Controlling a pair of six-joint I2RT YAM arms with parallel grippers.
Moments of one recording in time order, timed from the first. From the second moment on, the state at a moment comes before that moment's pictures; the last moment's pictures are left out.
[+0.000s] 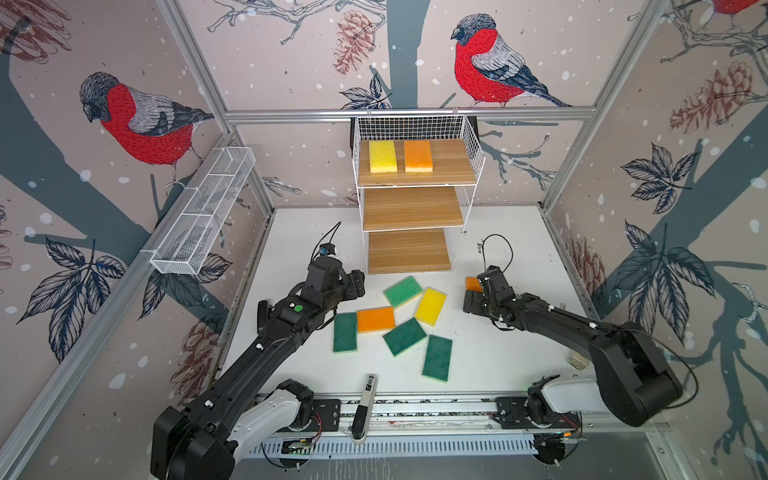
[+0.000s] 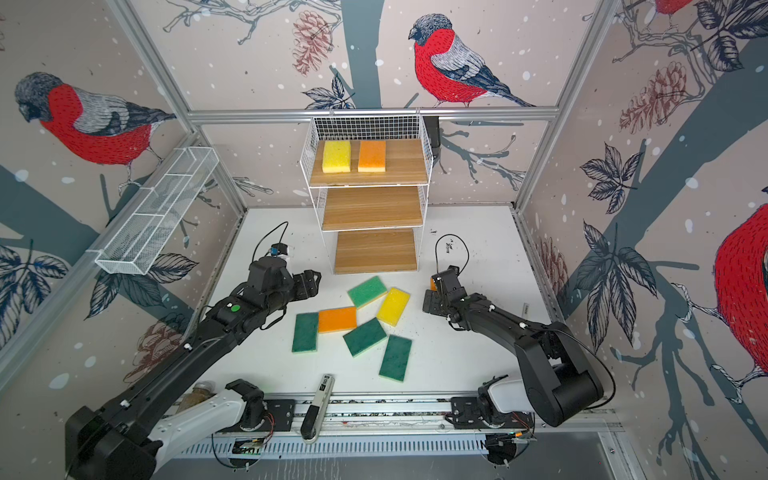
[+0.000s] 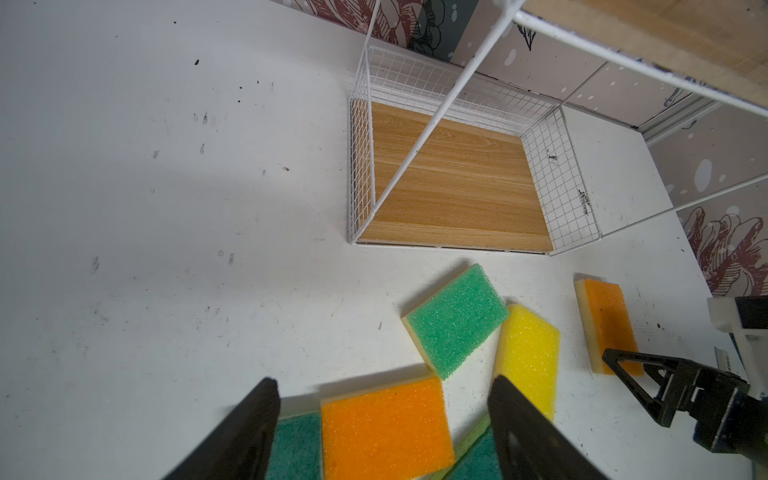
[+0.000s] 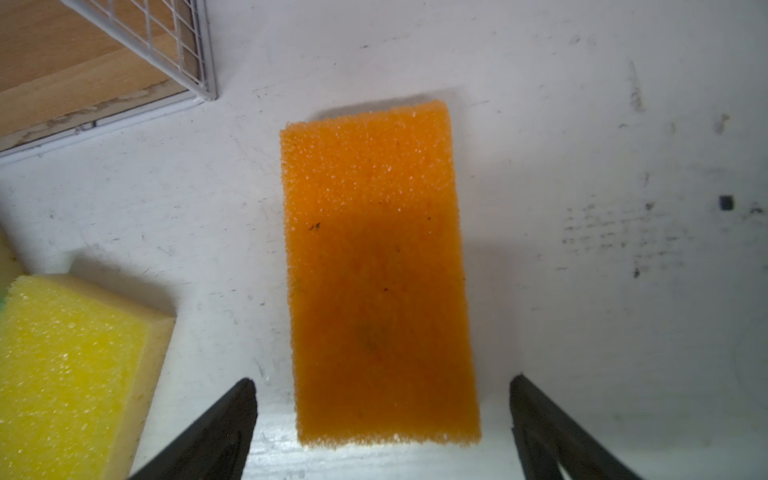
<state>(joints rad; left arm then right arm) -0.45 1.00 0.79 -0.45 -0.08 -0.52 0.48 1.38 0.61 -0.27 0.17 0.52</state>
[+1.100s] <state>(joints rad) -0.45 1.00 0.77 -0.44 -0.08 -0.52 0.52 1.52 0.68 -0.31 0.25 0.52</state>
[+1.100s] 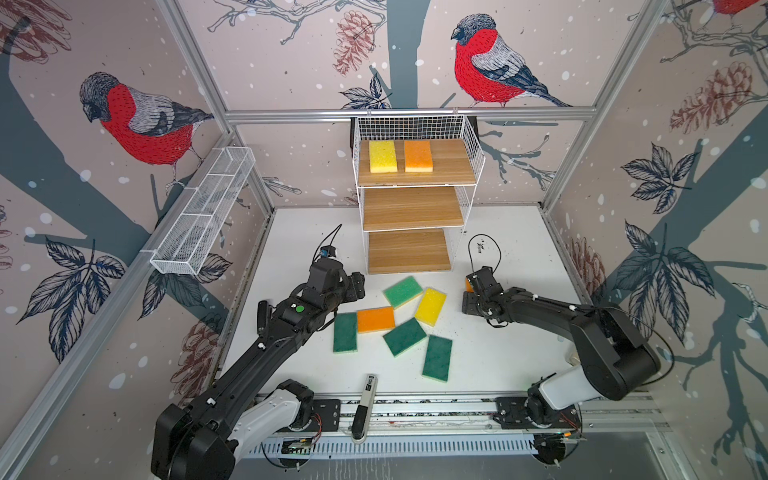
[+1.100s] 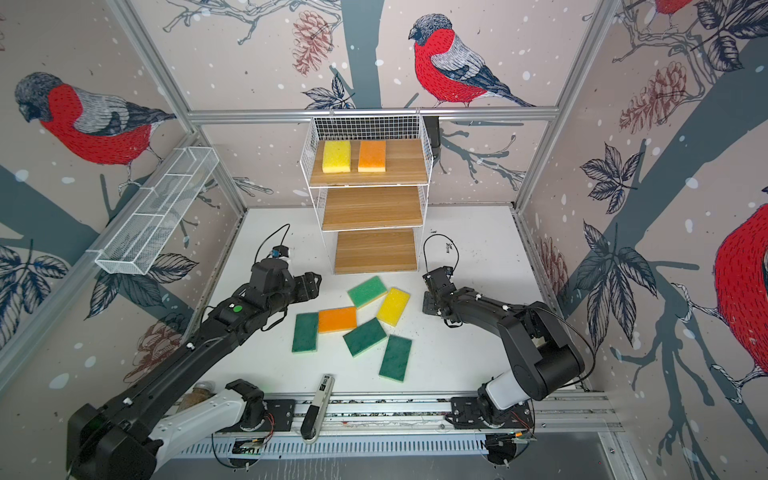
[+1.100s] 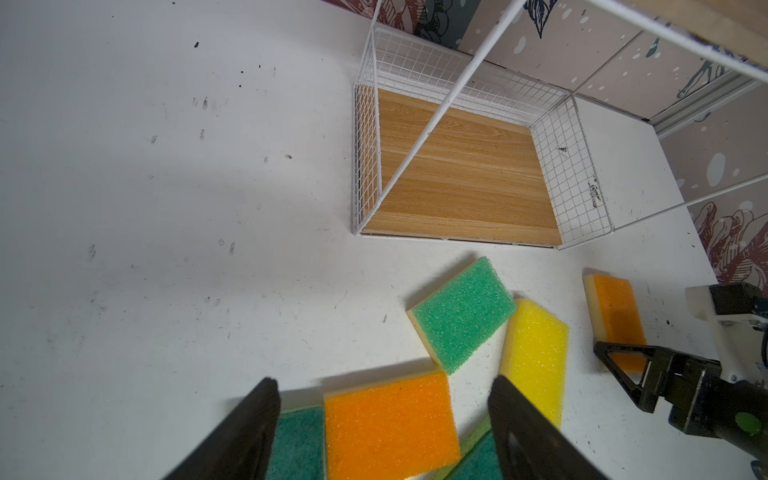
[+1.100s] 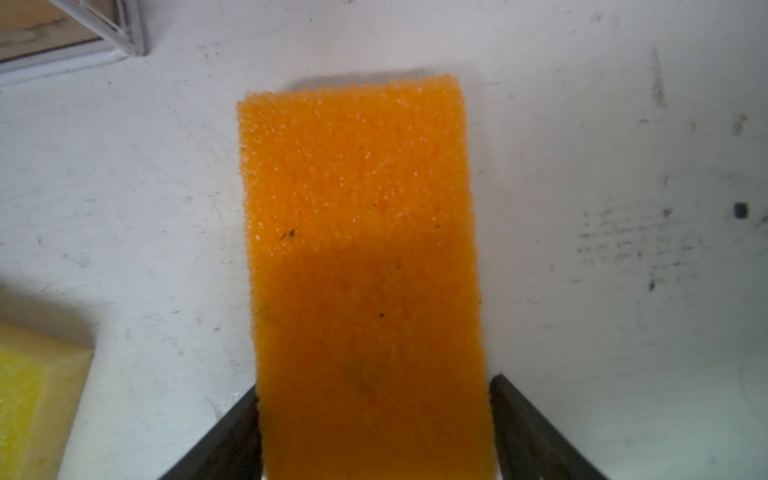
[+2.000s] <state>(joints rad) -0.45 0.97 0.78 -0.45 -0.10 -0.52 0.59 1.45 0.71 -0.38 0.27 0.50</state>
